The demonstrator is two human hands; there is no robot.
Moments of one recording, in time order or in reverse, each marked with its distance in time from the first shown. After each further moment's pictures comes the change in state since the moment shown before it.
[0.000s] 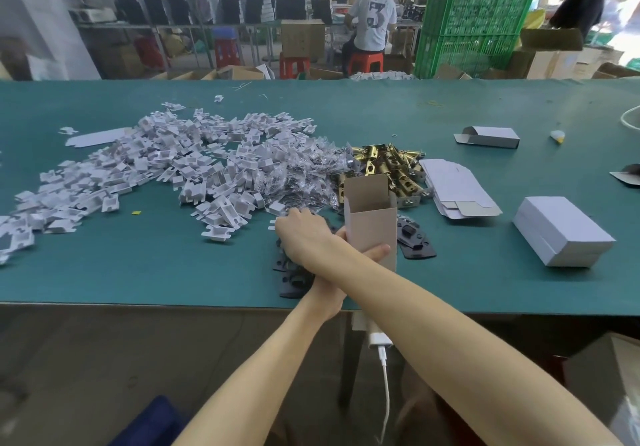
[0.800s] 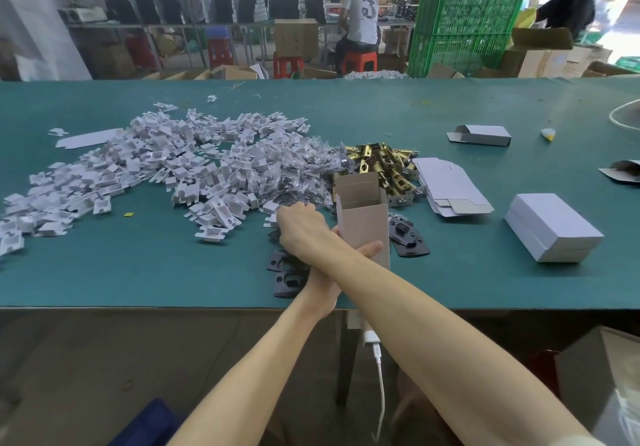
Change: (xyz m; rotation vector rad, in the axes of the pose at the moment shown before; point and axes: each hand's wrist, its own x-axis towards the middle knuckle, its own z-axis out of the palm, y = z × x) left_hand -0.001 0.005 0.000 -0.034 0.023 -0.010; right_hand 0.011 0.009 0.004 0.160 0.043 0.145
